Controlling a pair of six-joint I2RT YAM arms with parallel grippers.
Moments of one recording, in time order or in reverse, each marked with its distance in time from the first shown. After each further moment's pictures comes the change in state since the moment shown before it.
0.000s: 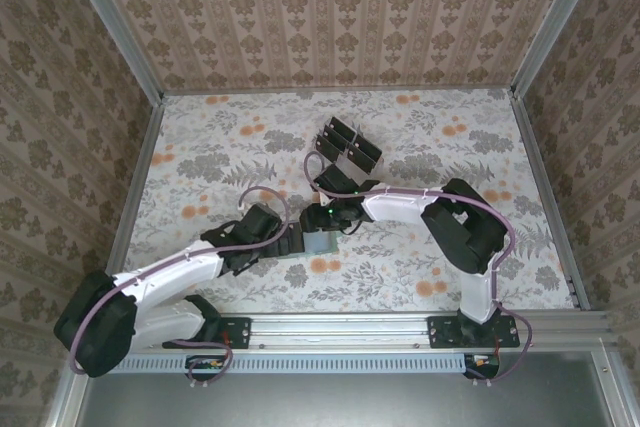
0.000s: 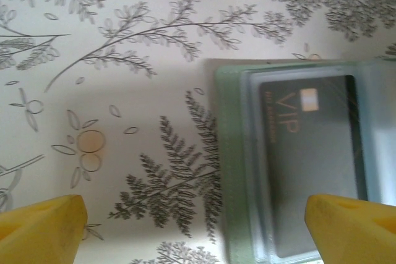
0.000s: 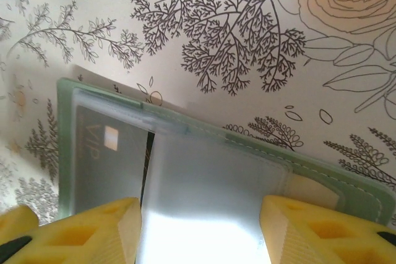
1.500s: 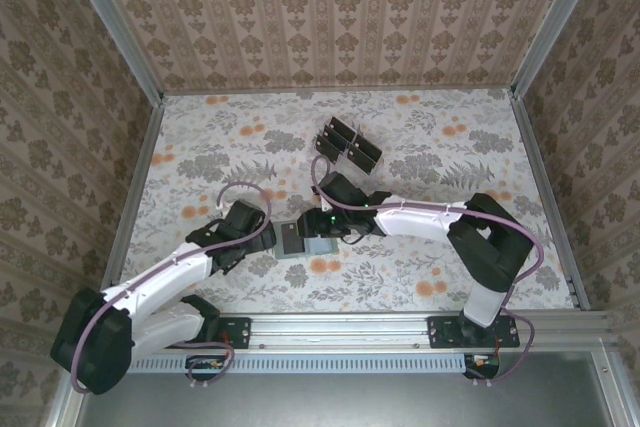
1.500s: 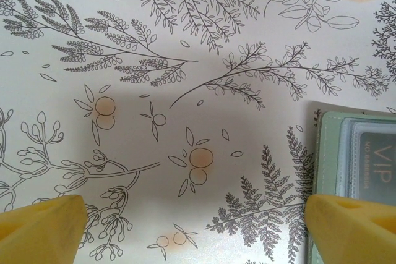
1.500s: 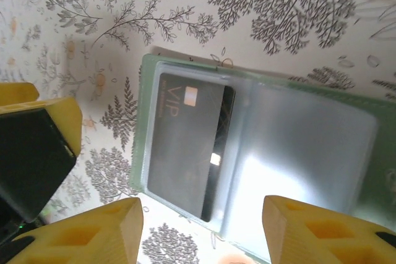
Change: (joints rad) left arm 0.157 -0.083 -0.012 -0.094 -0.057 -0.007; right arm 0.064 -0.176 -0.092 0.024 0.061 0.055
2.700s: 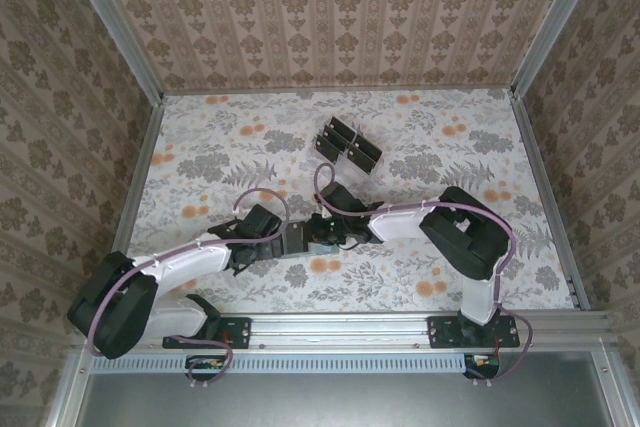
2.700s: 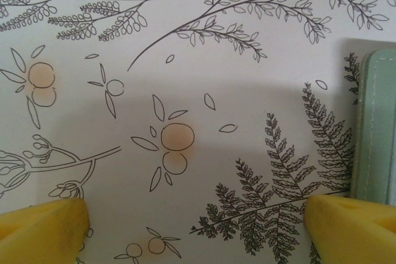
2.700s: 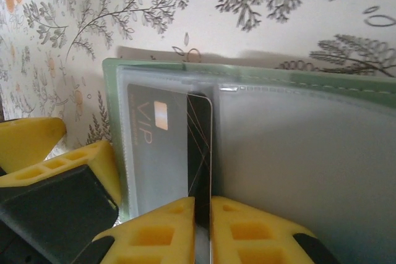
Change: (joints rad) left arm -0.085 0.216 0.001 0.064 -0.023 -0.002; right arm -0.003 0.134 -0.114 0.325 -0.102 0.219
